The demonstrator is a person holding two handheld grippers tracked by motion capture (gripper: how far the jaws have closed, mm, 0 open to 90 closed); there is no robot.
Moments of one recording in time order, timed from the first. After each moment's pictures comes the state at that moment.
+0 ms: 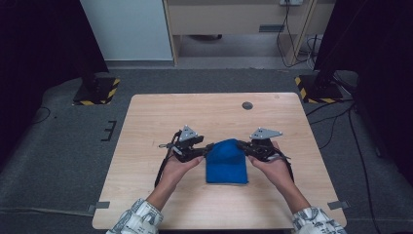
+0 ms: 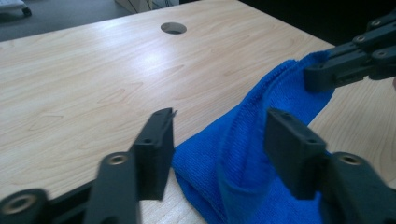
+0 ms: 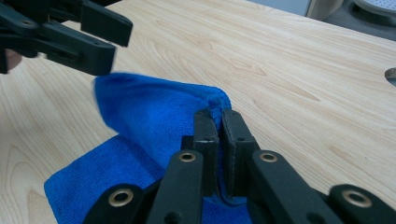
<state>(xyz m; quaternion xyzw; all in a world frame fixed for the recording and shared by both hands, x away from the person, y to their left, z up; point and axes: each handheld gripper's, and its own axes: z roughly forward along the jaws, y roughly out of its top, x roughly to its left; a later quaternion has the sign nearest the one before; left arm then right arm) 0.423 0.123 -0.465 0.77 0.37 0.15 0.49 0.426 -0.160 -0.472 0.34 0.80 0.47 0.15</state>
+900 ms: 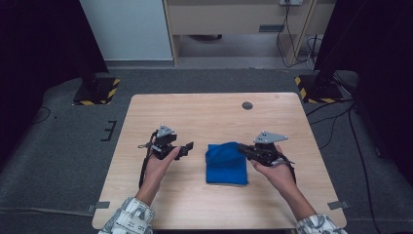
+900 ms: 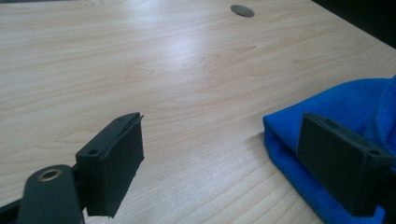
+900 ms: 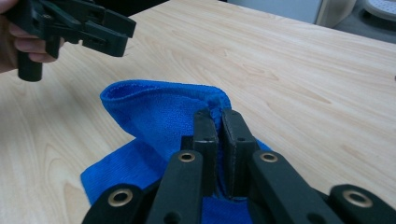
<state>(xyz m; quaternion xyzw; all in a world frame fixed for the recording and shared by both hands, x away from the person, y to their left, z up) 0.437 0.188 -0.486 0.75 0.46 0.16 0.45 0.408 -0.166 -0.466 0.33 0.79 0.49 0.14</state>
